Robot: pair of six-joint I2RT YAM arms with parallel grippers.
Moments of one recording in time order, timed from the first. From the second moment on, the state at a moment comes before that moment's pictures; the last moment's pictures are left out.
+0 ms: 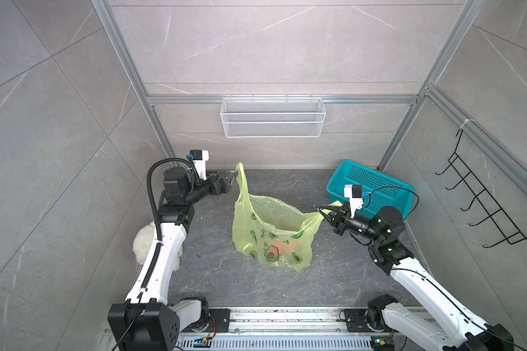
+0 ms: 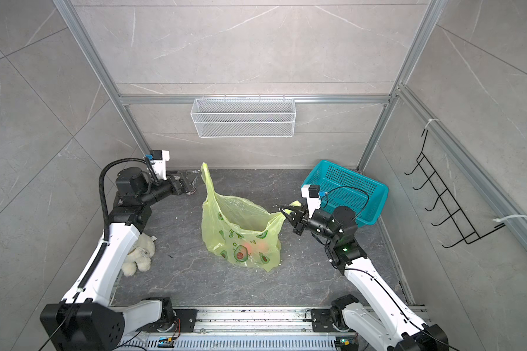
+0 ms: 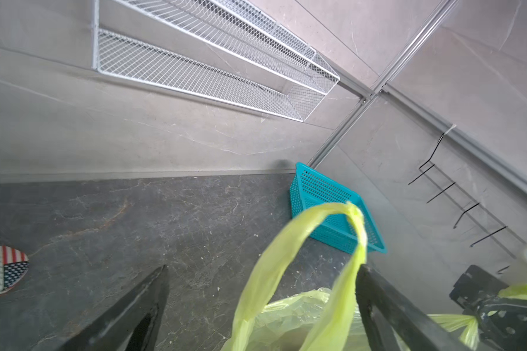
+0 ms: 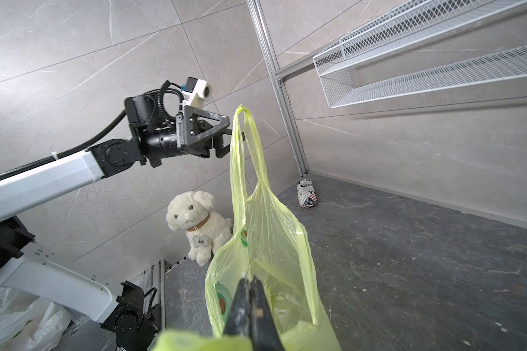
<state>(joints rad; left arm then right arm) 0.01 1.25 1.16 -0.11 0.75 -0.40 0.31 0.94 0.66 0.39 -0.77 0.42</state>
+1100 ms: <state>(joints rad) -0.18 1.48 1.37 -0.19 1.02 -0.34 0.31 0.97 0.66 0.40 -0.82 0.43</state>
